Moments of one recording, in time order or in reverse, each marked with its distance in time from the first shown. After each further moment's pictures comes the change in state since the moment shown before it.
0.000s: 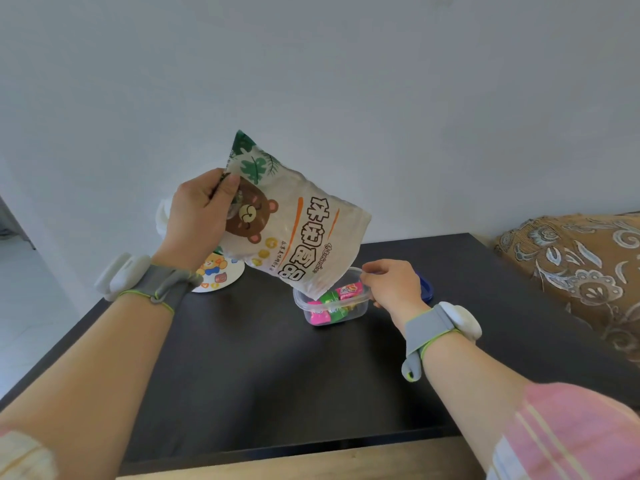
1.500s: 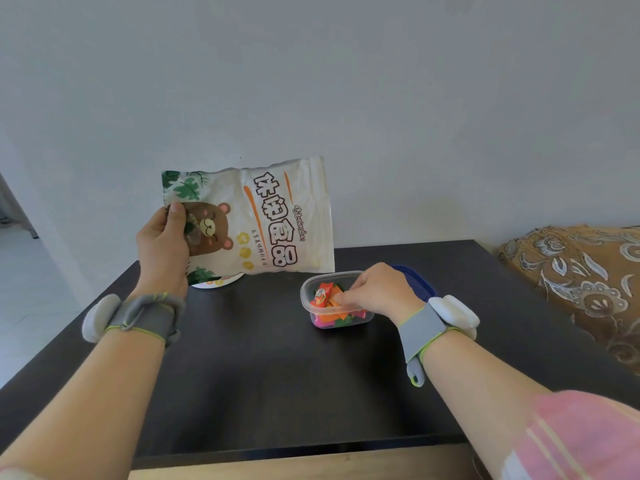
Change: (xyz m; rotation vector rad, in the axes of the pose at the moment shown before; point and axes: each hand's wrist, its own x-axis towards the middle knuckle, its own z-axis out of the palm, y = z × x) left_hand -0.025 -0.058 -0.020 -0.517 0.335 -0.495; right_hand -0.012 -0.028 0.009 -0.463 -0.262 -0.035
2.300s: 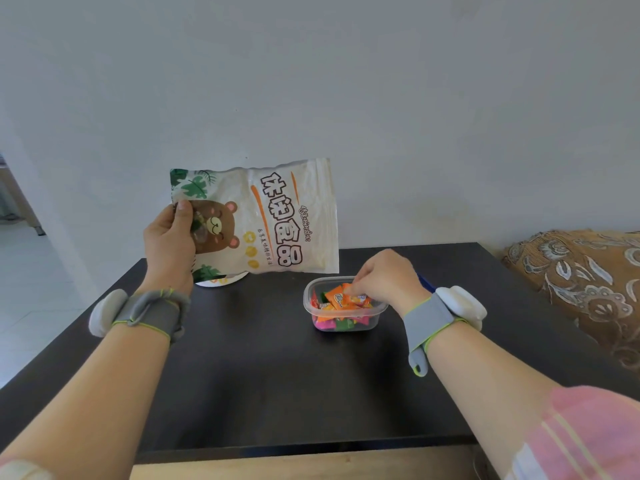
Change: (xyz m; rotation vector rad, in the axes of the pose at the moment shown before) left_hand 0.000 0.000 0.002 -0.027 -0.014 -0.012; right_hand 0.006 -0.010 -0.012 -0.102 0.072 -0.034
